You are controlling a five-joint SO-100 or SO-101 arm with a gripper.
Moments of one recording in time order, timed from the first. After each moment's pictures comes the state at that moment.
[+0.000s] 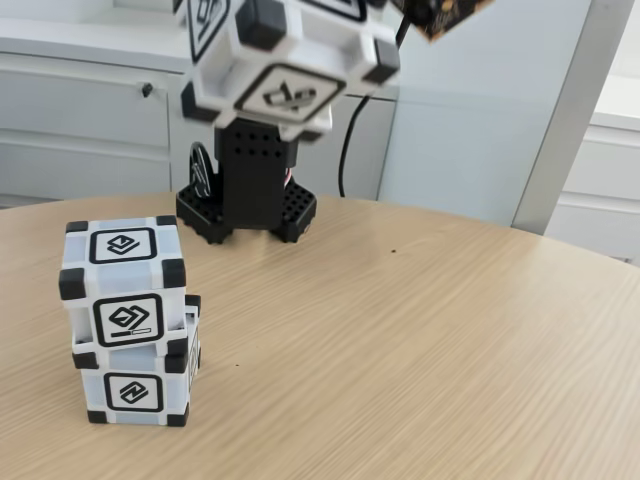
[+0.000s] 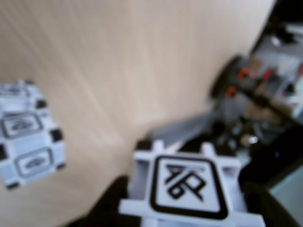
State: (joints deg) arm 14.5 143.5 104.3 75.9 -24.8
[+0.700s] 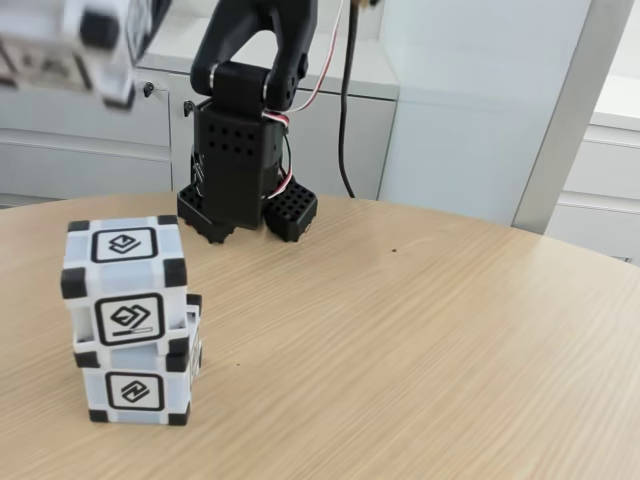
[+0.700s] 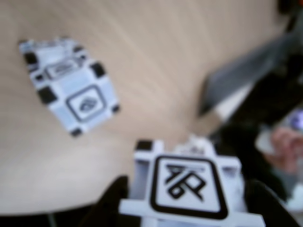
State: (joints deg) arm 34.5 138.4 100.1 82.6 -19.4
